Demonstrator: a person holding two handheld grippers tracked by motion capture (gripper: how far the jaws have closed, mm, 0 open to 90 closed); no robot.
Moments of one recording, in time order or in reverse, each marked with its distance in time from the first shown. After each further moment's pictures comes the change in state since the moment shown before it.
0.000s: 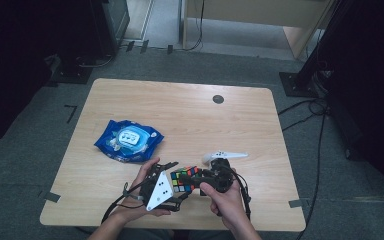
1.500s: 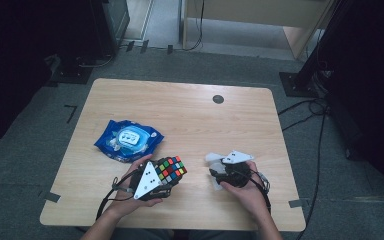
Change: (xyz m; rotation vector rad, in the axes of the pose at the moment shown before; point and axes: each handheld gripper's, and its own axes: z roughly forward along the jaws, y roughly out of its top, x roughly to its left) left arm 0.029 -0.010 -0.012 -0.009 0.041 -0.113; right arm -0.098 -0.017 -0.015 0.102 -0.504 -0.492
